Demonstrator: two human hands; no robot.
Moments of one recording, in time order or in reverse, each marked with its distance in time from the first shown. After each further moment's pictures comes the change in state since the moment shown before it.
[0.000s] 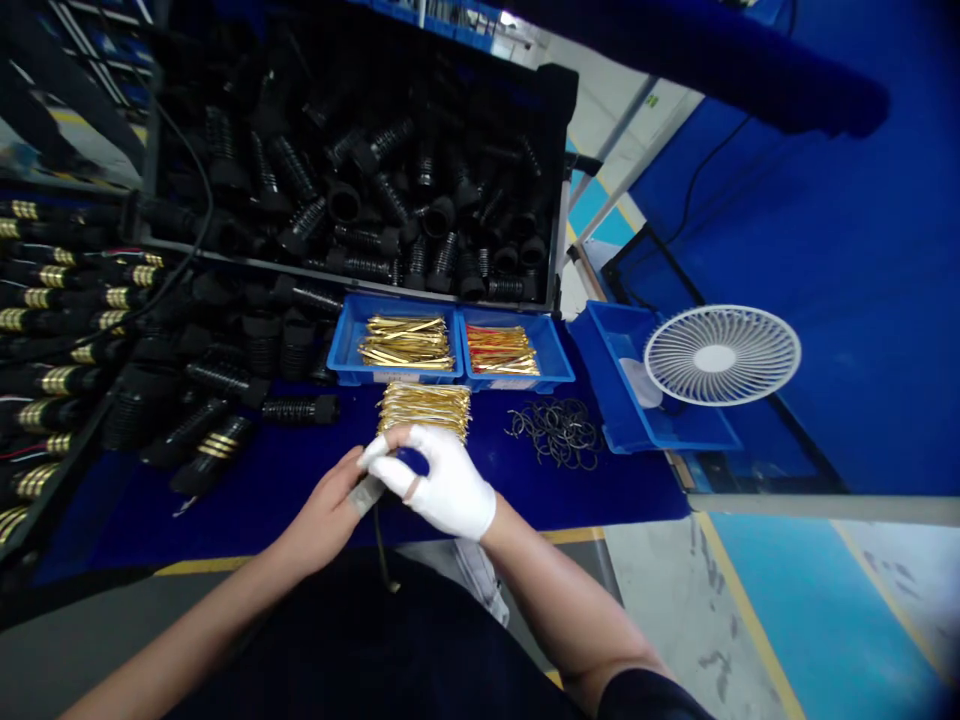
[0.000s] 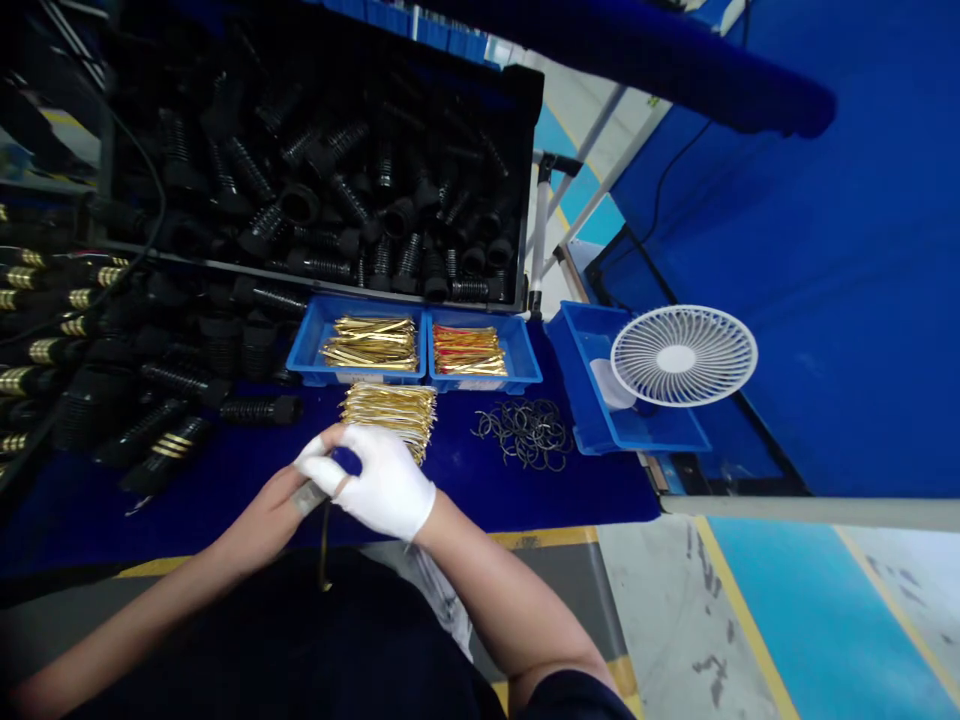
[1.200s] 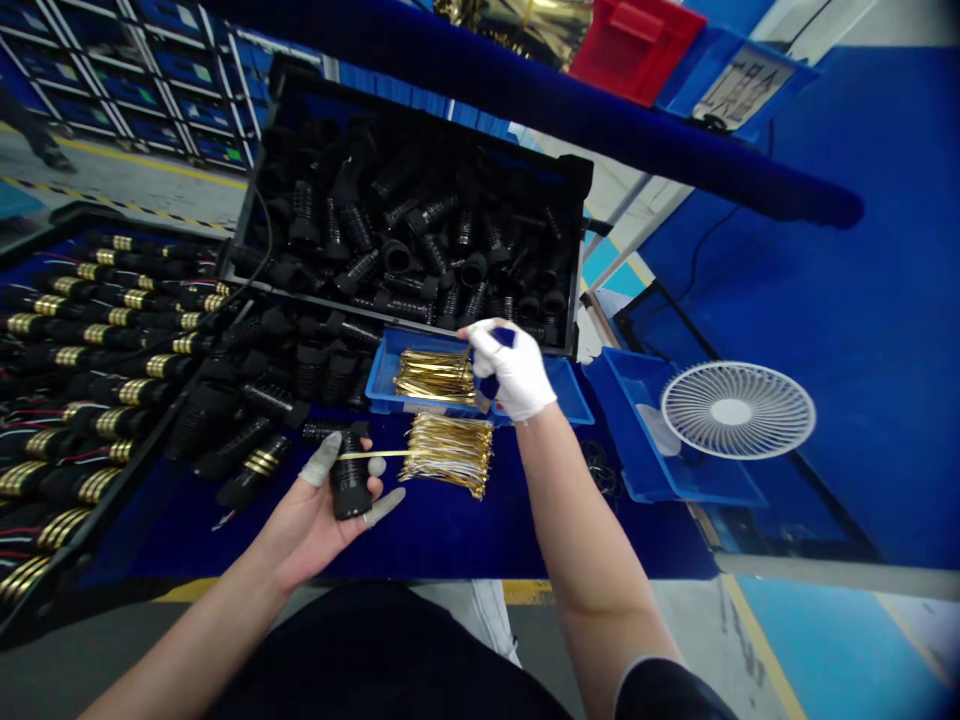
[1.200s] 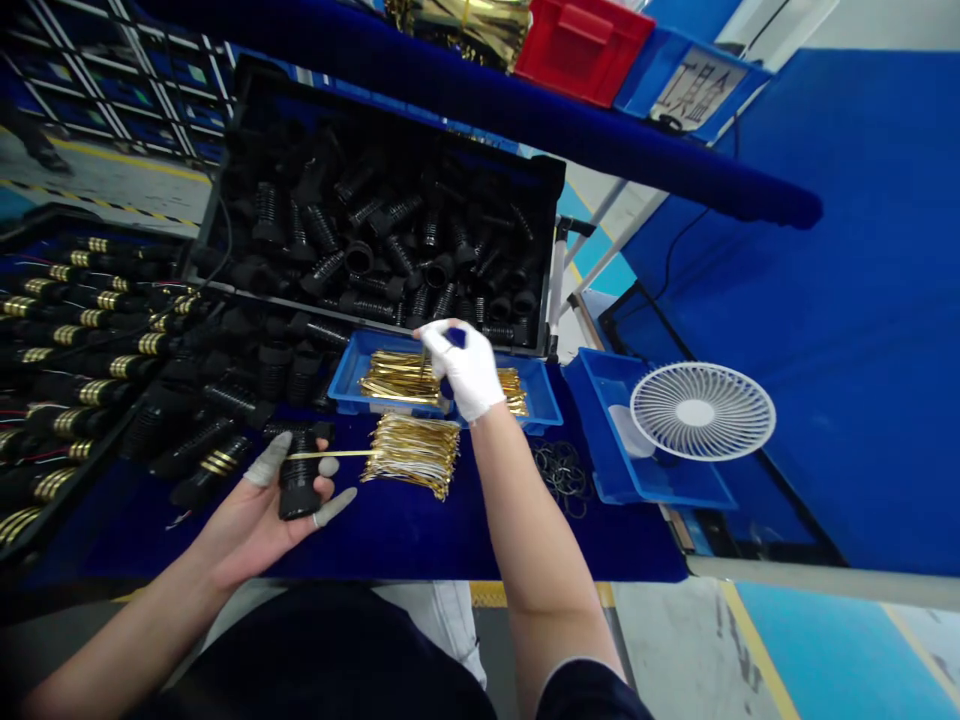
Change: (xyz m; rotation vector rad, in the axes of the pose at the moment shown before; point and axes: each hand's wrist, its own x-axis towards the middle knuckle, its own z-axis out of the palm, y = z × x) left_hand -0.003 0.036 -0.041 -1.155 0.097 -0.413; right_hand 0.127 0.018 -0.086 -0.090 0.334 0.015
